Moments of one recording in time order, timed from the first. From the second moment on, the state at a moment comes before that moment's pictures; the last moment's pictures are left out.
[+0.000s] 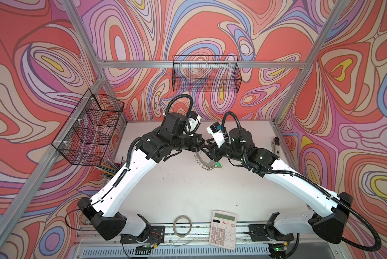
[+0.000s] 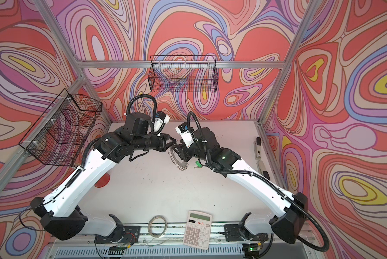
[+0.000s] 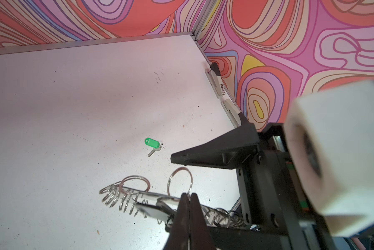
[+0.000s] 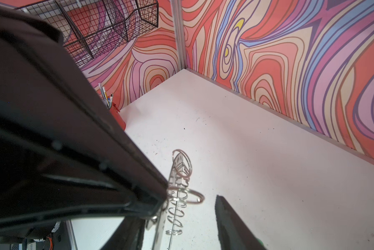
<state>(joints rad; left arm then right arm) -0.67 1.42 1.71 -0.89 0.25 -0.41 0.76 1.34 1.32 -0.37 -0.15 0.05</state>
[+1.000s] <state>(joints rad) -0.66 1.41 1.73 -0.90 0.22 -0.38 0.75 1.34 1.28 -0.33 -0.15 0.09</state>
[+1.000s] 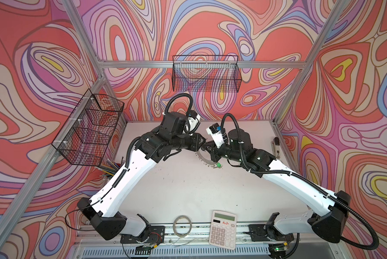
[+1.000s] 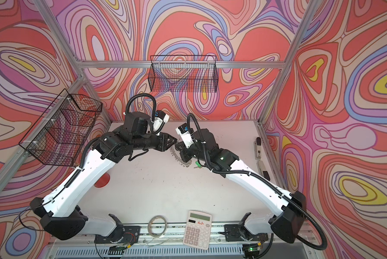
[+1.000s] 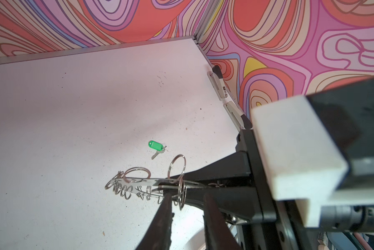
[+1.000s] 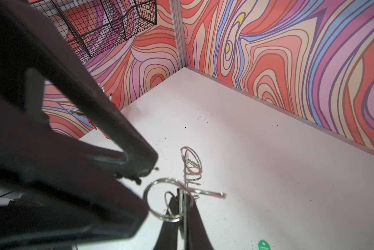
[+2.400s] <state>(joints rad) -0.66 1.34 1.45 -0.61 0.24 -0.49 0.75 1.34 1.24 -0.30 -0.15 0.18</state>
